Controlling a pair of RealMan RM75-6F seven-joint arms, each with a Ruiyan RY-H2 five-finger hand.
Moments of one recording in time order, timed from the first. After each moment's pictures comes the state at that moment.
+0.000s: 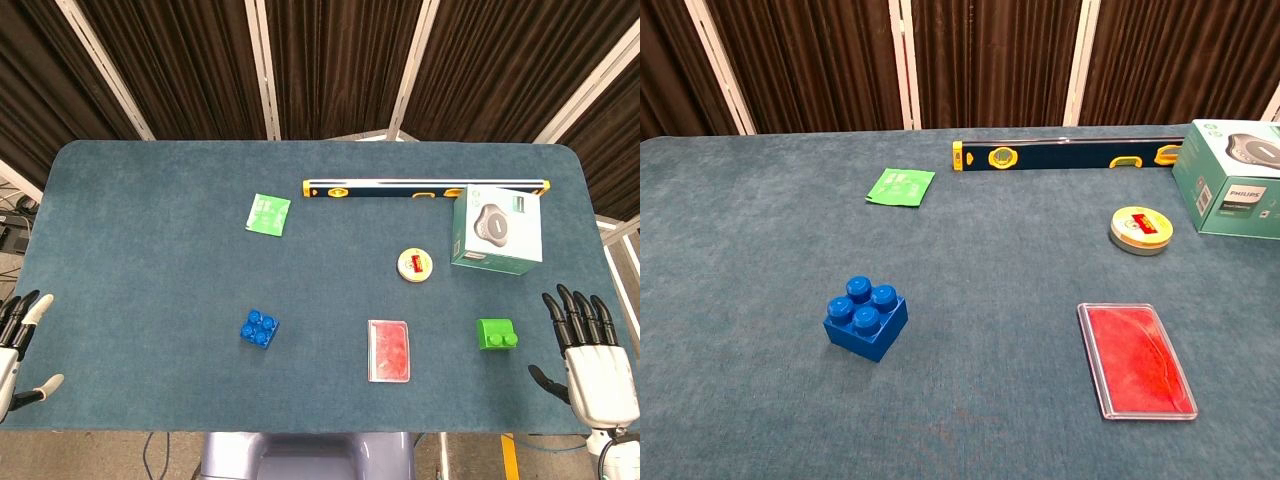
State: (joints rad) left arm 0.02 -0.95 0.04 -1.87 1.64 1.57 0.16; right arm 0.00 -1.09 0.05 -1.78 -1.65 1.63 -0.28
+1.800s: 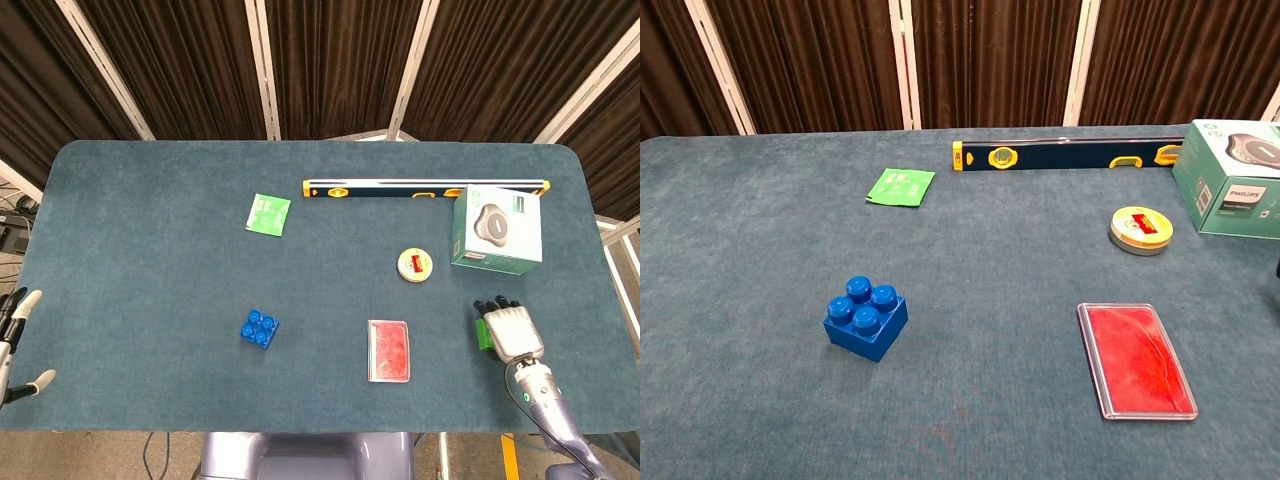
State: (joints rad) left arm 0.01 -0.96 0.01 -1.86 1.54 1.53 0.18; right arm 0.32 -1.38 0.08 -1.35 -1.31 1.04 -0.47
